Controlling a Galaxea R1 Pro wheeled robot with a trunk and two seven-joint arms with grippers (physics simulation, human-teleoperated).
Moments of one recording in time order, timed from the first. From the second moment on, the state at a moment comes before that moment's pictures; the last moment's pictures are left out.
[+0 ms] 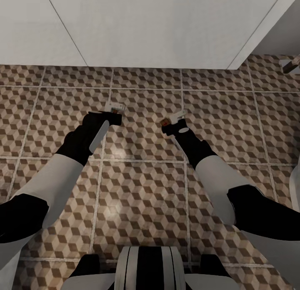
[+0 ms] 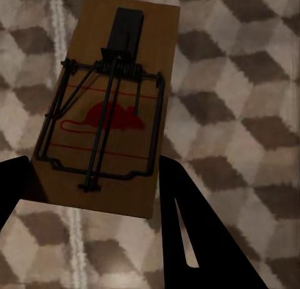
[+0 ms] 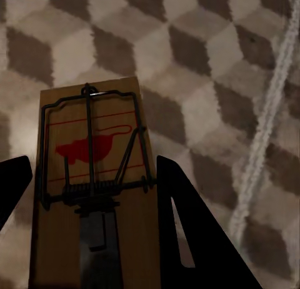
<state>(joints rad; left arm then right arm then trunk) -1.33 0.01 -0.36 -0.90 0.26 0.70 0.21 -1.37 0.17 0.14 -0.46 0.29 0.24 -0.04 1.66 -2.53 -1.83</state>
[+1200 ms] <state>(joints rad) -1.32 0.01 -0.39 -0.71 0.26 0.38 0.21 -1.37 0.17 0.15 -0.46 0.28 0.08 0.04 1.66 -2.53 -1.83</state>
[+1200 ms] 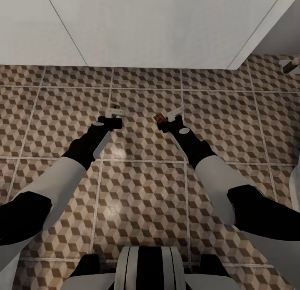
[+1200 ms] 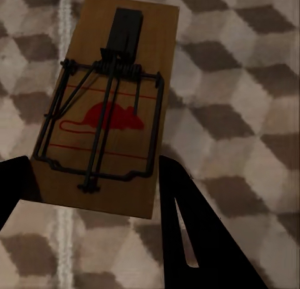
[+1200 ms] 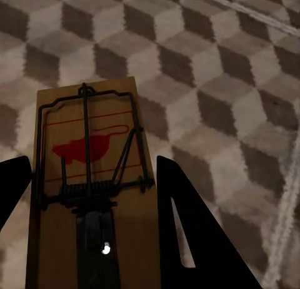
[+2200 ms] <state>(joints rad) -1.32 0.00 -0.41 -0.62 0.26 0.26 0.20 -1.37 0.17 0.15 -0.45 0.28 0.08 0.04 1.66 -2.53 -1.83</state>
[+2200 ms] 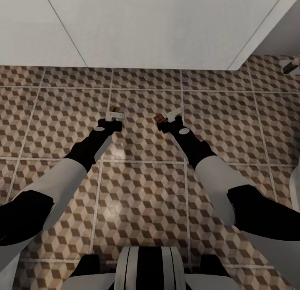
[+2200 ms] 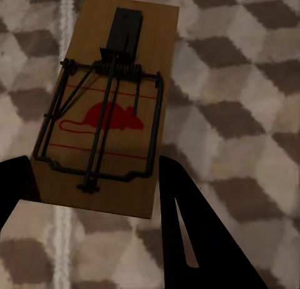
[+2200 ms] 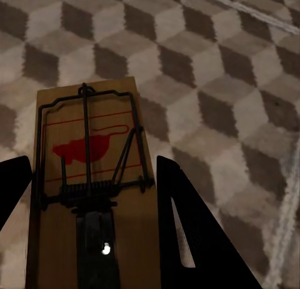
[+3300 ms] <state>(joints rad) -1.32 0.00 -0.41 -0.62 0.26 0.26 0.20 -1.37 0.17 0.15 -0.44 0.28 0.08 0.04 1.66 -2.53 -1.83</state>
